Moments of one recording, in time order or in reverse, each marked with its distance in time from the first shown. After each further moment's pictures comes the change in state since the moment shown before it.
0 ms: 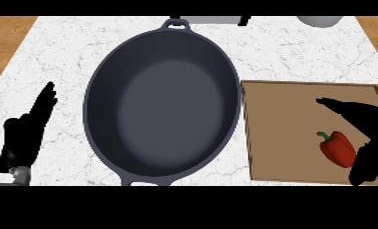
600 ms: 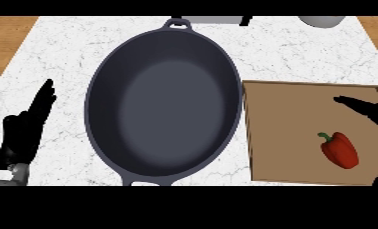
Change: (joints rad) left arm -0.023 0.062 -0.059 0.017 0.064 0.054 -0.015; right arm 0.069 -0.187 -0.020 -0.077 -0.190 -0.116 -0.067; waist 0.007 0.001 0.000
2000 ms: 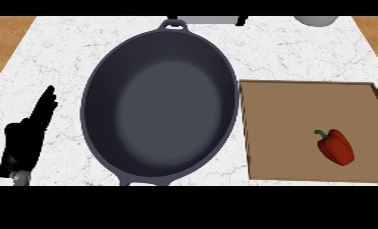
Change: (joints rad) left arm 0.032 0.046 -0.076 -0.002 0.072 0.068 -0.033; right arm 0.403 0.107 -0.430 0.224 -0.176 -0.577 -0.938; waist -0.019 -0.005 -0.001
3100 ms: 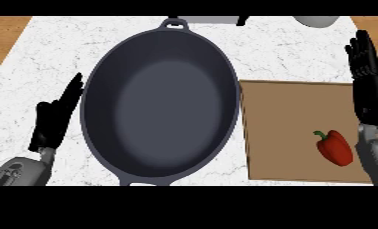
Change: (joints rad) left arm -0.183 -0.037 -0.096 0.169 0.055 -0.061 -0.032; right arm -0.550 0.384 0.247 0.067 -0.126 -0.257 0.321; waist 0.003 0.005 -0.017
